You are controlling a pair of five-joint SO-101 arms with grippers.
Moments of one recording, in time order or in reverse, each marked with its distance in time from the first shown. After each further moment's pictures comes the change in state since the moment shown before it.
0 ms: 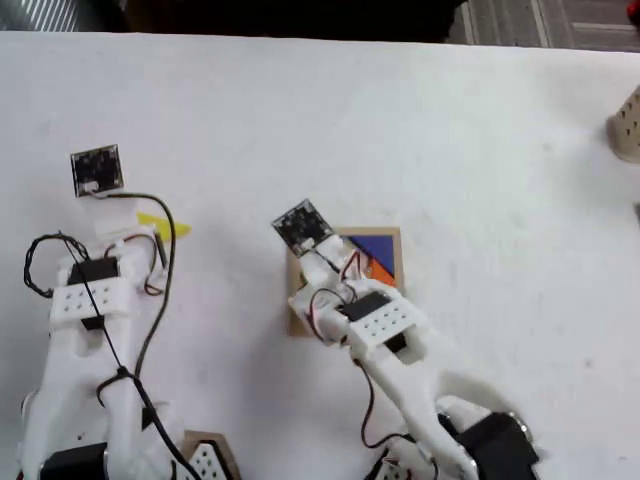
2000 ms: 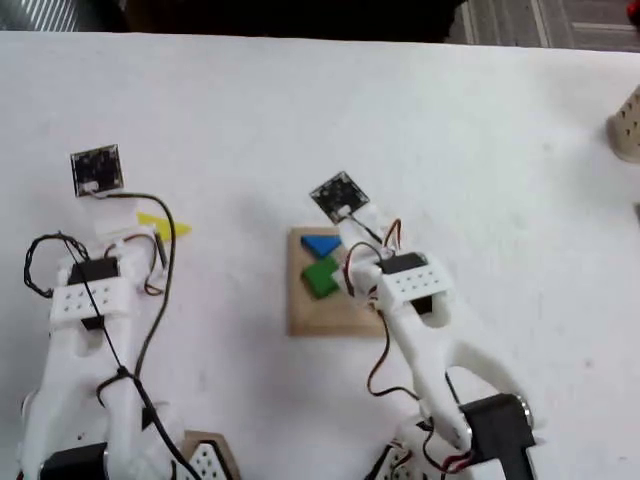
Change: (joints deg) left arm 0.0 0.0 0.0 0.0 0.0; right arm 14.9 3.8 -8.7 11.3 14.5
